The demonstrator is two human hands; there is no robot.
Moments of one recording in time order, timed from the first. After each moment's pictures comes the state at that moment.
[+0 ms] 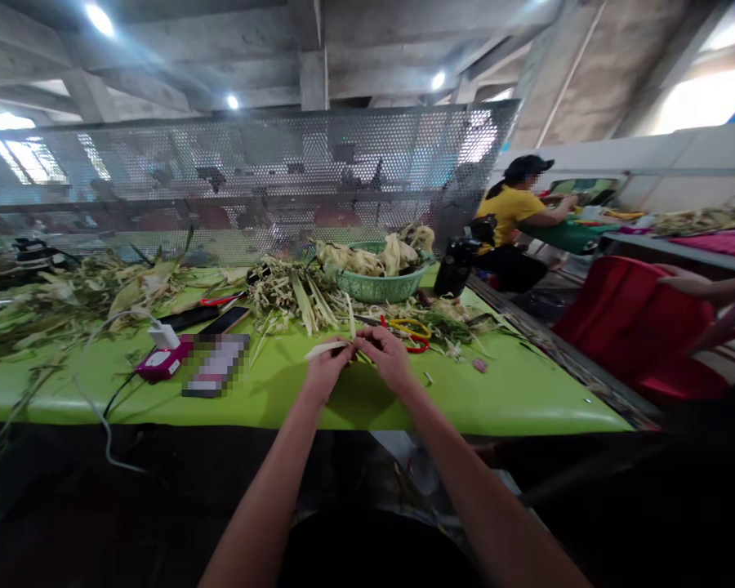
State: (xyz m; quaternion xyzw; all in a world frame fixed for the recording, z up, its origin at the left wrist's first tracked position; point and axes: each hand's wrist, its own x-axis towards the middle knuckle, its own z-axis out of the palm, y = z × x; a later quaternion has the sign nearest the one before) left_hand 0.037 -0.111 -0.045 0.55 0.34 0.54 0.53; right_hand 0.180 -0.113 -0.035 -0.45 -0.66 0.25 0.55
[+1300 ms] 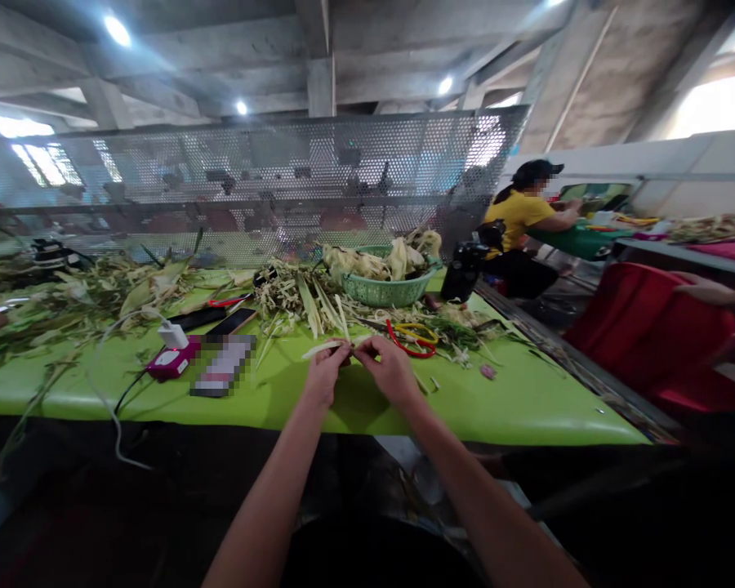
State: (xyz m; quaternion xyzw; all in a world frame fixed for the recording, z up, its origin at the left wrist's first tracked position) left_hand 0.037 -0.105 -0.050 0.41 0.34 0.61 0.59; right_hand 0.172 -0.121 -0.034 -0.47 -0.74 0.09 0.48
